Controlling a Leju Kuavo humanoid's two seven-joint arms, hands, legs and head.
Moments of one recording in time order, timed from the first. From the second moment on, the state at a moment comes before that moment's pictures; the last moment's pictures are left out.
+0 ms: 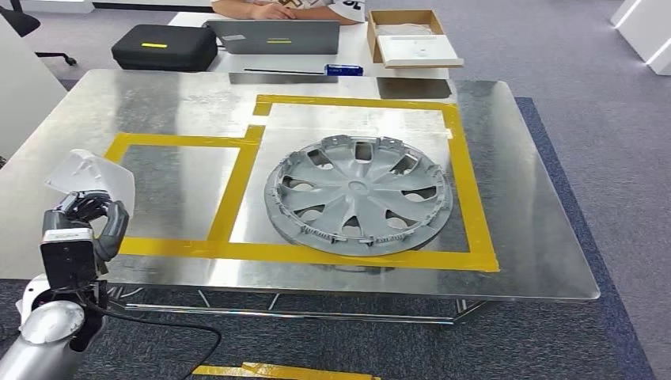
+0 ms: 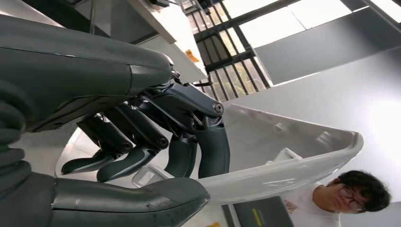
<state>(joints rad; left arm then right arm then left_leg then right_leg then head) -0.05 0.17 -0.12 -1.69 -0.09 0.46 -0.33 0.06 0.25 -0.74 -0.39 0.86 -0.03 -0.24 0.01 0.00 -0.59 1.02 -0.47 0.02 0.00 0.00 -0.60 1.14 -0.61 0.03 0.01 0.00</state>
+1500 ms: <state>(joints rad) -0.14 0.28 0.22 -1.53 0.06 0.11 -0.36 0.08 0.27 -0.82 -0.49 0.99 0.00 -0.27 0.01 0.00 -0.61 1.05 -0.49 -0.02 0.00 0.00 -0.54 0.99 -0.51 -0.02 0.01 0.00</state>
